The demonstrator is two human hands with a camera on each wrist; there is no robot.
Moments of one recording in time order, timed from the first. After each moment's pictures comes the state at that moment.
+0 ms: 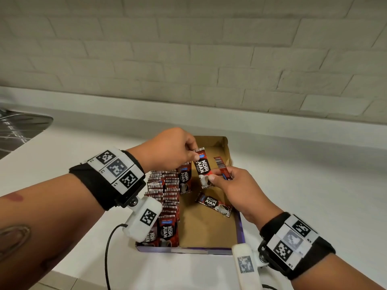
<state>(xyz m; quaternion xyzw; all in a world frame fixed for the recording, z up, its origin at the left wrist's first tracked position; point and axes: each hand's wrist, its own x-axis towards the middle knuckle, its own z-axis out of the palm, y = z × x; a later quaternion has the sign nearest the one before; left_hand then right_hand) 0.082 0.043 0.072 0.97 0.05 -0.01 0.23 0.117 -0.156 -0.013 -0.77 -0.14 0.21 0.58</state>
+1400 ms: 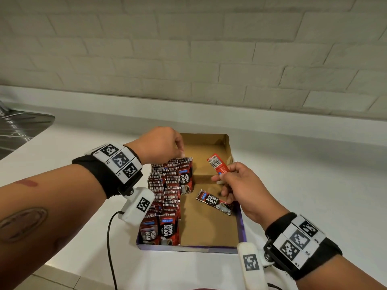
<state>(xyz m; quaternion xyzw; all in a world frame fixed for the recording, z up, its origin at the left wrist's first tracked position) 0.097 0.078 0.052 0.98 0.10 -0.02 0.14 0.125 -0.159 -0.019 -0.72 -0.08 0.26 0.64</state>
